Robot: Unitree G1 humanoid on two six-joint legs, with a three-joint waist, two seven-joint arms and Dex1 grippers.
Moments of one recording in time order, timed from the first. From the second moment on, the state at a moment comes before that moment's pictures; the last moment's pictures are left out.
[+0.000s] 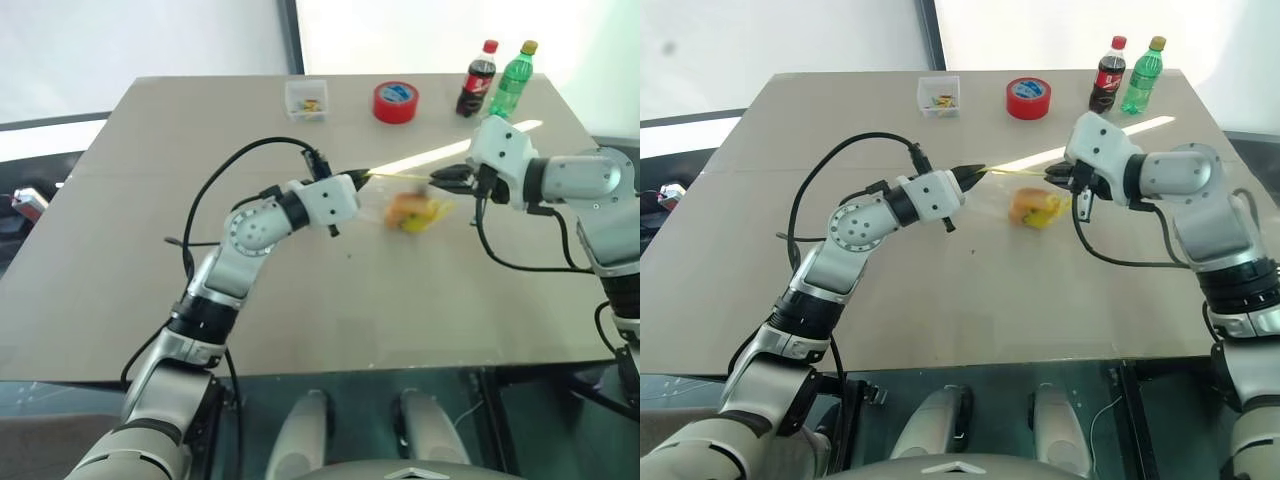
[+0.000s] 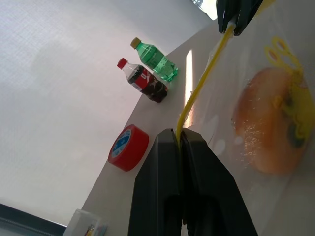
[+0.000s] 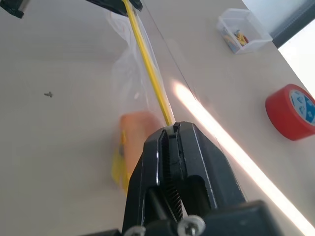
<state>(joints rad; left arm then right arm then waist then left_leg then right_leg) -0.66 0.47 -0.24 0.11 0.19 -0.22 -0.59 -0.78 -0.80 0.21 0.00 -0.01 0.17 1.02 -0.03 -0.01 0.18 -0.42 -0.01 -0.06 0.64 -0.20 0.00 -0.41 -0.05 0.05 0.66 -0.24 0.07</state>
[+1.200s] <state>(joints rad) -0.27 0.48 -0.23 -0.08 -0.02 0.18 -0.72 -0.17 -0.84 0.03 -0.22 0.14 0.35 0.86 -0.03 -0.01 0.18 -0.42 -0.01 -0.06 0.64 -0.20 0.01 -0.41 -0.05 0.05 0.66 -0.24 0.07</state>
